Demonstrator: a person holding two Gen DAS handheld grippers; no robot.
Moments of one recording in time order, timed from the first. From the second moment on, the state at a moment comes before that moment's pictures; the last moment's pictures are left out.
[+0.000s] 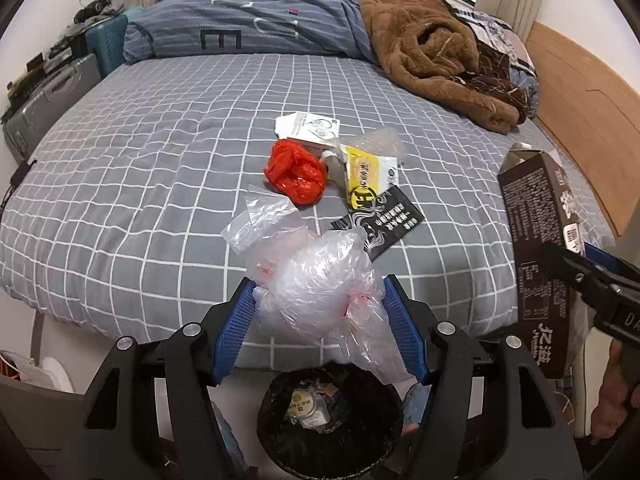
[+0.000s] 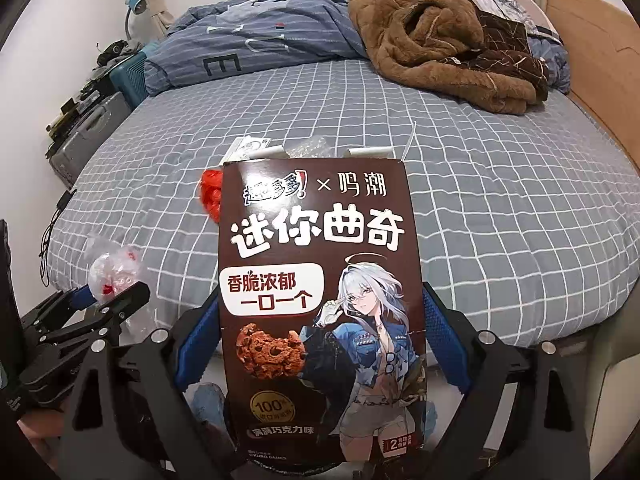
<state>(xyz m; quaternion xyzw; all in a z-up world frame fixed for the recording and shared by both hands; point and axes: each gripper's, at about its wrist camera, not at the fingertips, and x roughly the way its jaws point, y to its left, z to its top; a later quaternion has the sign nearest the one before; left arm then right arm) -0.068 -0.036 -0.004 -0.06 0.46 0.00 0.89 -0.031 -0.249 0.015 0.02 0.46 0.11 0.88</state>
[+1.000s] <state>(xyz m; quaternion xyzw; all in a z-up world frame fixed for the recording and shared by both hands) -0.138 -0.034 -0.023 -0.06 0.47 -0.01 0.88 -0.113 -0.229 -0.018 0.03 0.47 0.14 0.87</state>
